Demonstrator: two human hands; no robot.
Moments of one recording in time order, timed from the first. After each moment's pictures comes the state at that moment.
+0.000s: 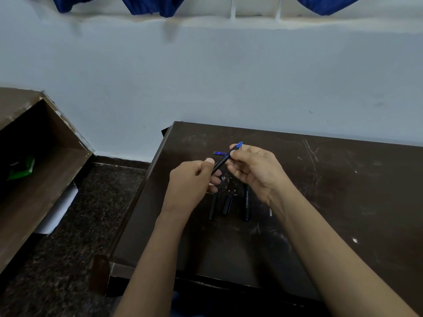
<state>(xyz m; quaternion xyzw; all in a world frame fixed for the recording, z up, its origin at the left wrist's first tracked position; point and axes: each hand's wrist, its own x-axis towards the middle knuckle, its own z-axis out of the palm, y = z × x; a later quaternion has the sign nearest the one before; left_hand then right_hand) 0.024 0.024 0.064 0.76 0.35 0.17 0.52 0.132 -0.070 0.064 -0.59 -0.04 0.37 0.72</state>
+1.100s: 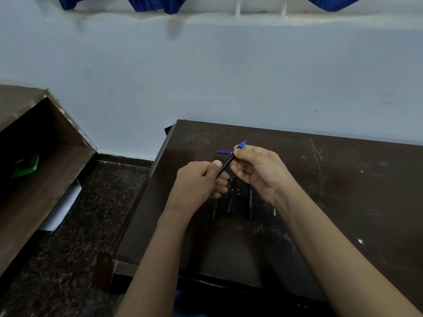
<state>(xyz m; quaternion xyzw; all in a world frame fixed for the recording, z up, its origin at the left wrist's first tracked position) 0.023 0.023 0.063 0.74 0.34 0.11 0.57 0.131 -0.069 0.063 -0.58 -0.04 0.38 0.72</state>
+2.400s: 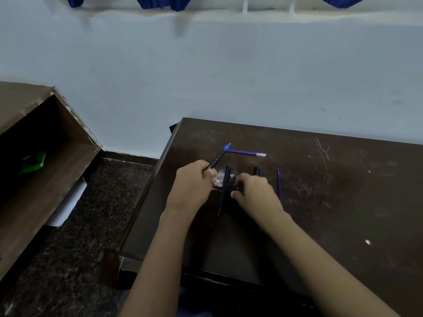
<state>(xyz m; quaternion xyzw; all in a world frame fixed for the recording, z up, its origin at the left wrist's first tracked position) 0.014 0.035 0.057 0.83 0.36 0.10 0.41 0.112 -0.073 0.008 -0.91 -0.30 0.20 0.19</state>
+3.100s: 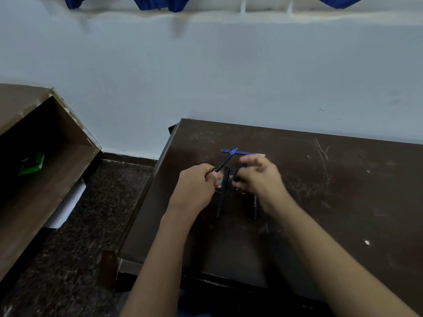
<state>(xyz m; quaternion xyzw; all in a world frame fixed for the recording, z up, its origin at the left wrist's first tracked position) 0.018 0.031 0.059 0.84 0.34 0.08 0.41 0.127 -0.067 0.021 -0.70 -0.05 0.31 0.64</state>
